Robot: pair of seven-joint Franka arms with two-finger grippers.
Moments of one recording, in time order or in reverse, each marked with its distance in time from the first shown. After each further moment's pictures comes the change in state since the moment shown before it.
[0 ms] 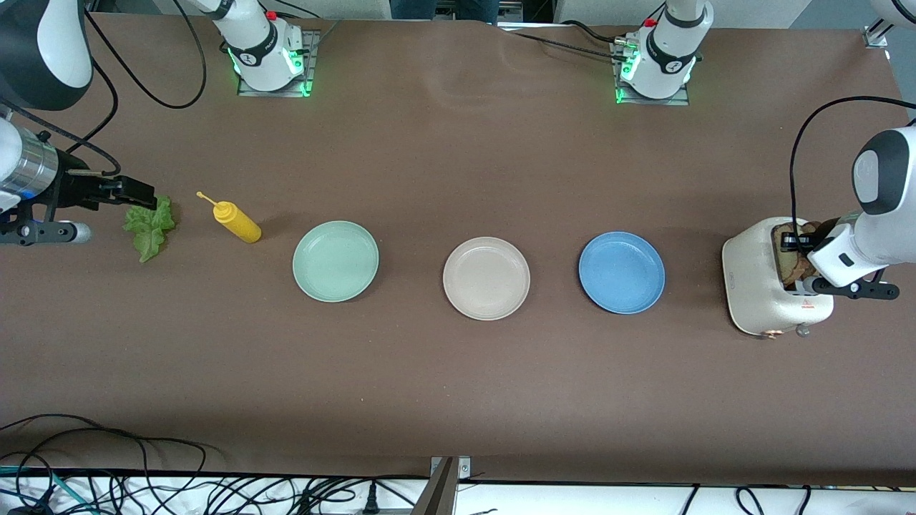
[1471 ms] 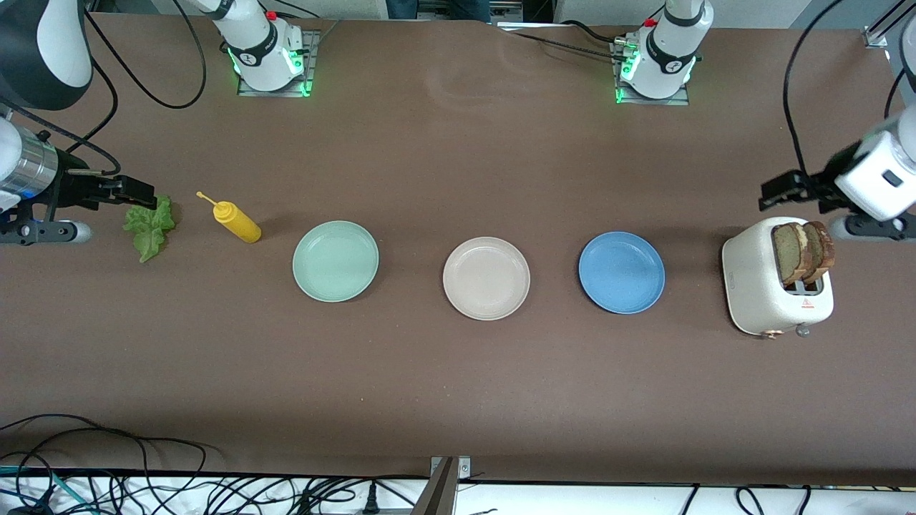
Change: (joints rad) left arm -0.113 -0.179 -0.001 0.176 -0.216 -0.189 -0.136; right arm 0.000 -0.001 0.000 0.000 0.000 -0.001 -0.003
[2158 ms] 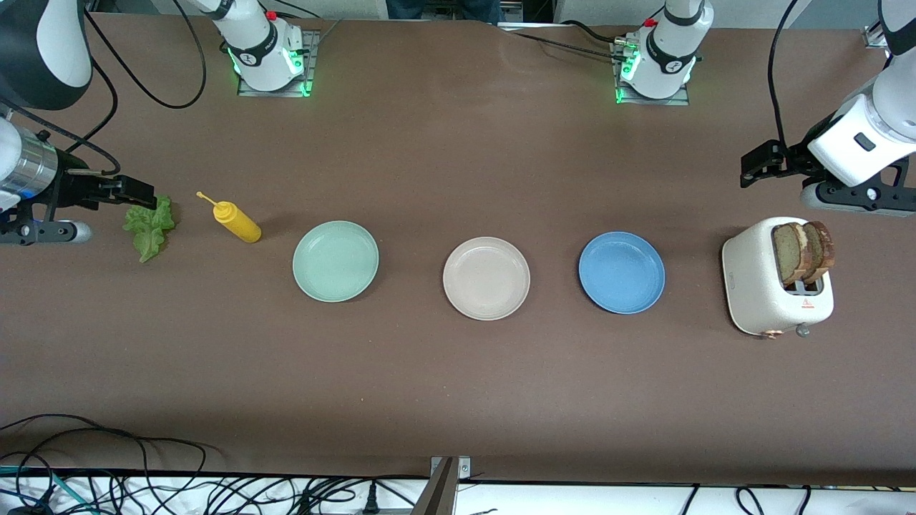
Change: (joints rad) left arm -0.106 -0.093 -0.004 -0.023 -0.006 -0.089 -0.022; right arm 0.000 0.000 0.000 0.000 0.000 0.000 -0.001
